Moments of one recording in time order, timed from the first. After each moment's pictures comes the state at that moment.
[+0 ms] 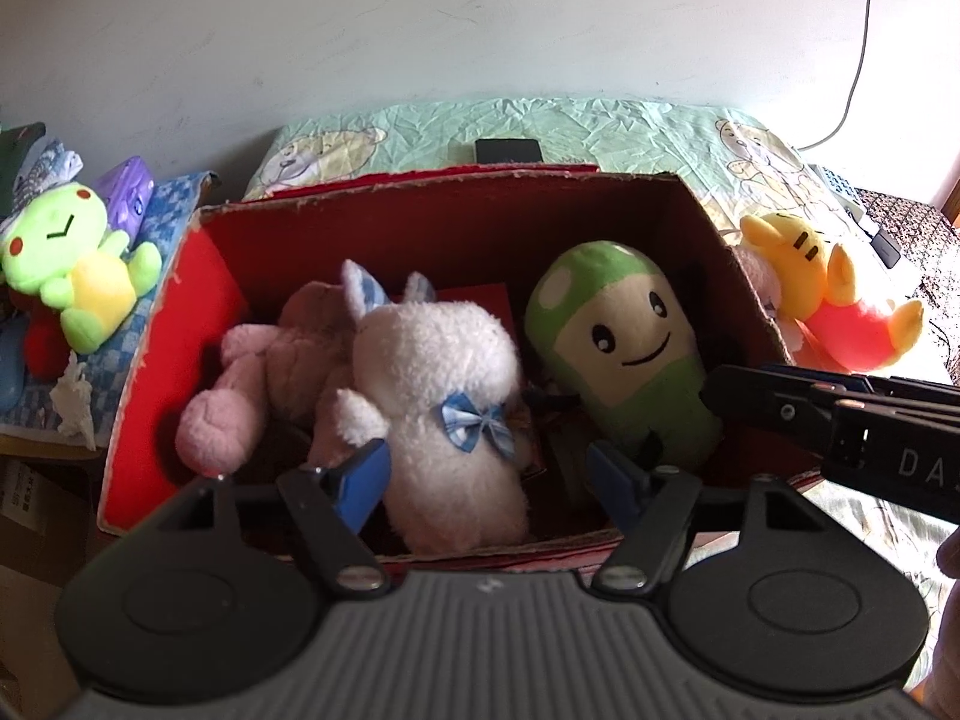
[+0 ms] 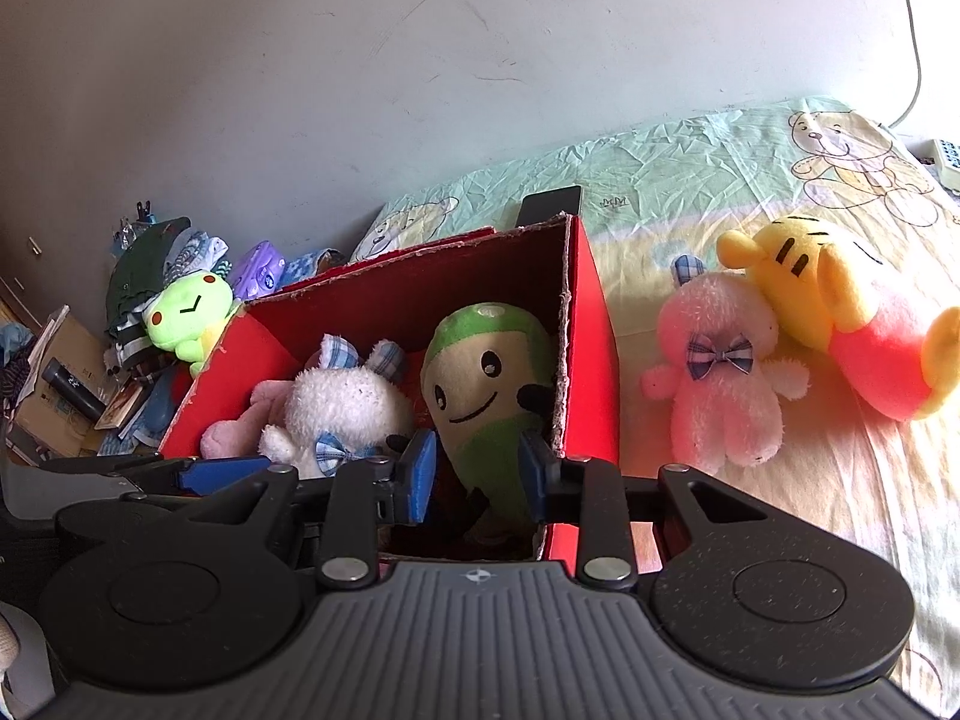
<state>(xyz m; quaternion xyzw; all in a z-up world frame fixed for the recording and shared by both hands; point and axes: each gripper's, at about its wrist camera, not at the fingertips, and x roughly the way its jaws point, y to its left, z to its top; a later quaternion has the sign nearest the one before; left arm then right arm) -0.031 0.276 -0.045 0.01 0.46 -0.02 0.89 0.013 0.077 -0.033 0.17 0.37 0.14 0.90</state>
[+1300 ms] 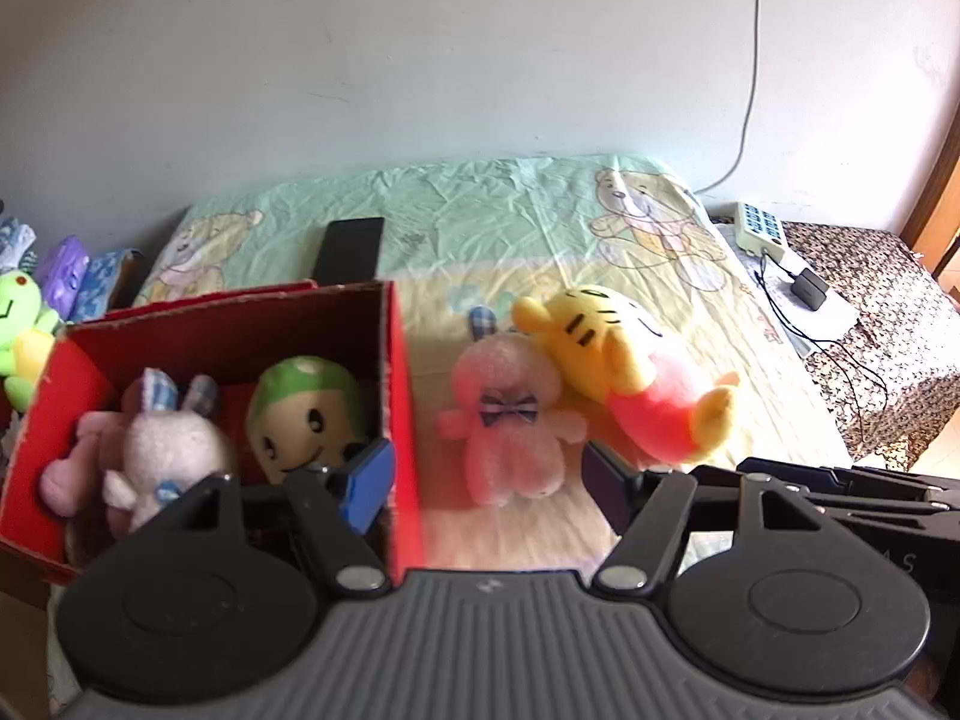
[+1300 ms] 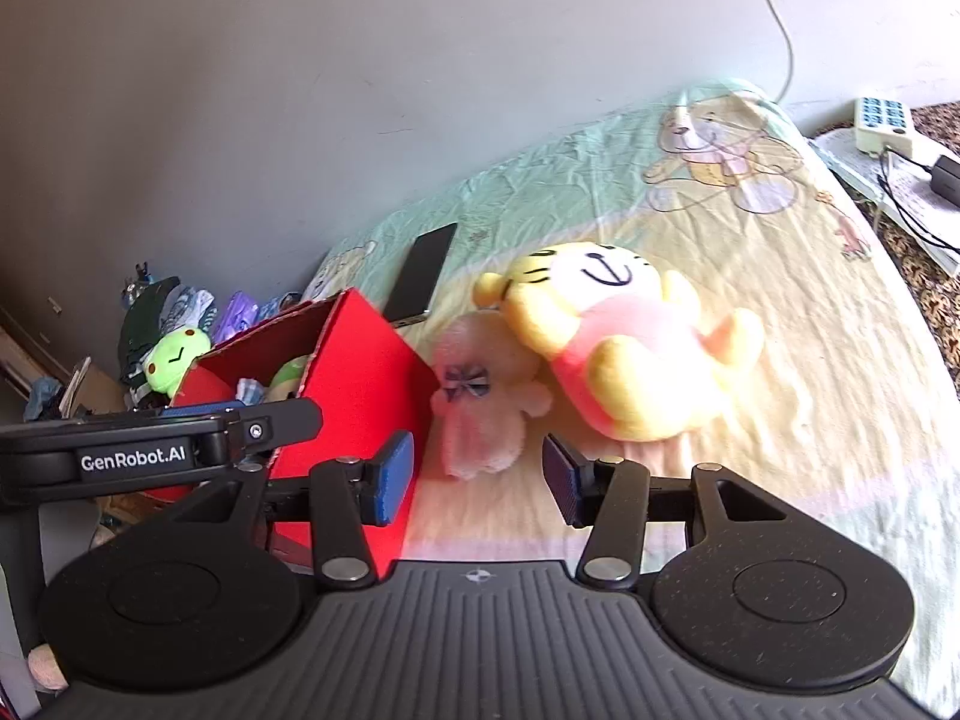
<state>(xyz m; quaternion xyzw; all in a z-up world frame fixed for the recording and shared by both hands) -0.016 0.100 -0.002 0.01 0.42 -0.04 0.91 -0.009 -0.116 -0.036 0.23 0.38 0.14 0.89</state>
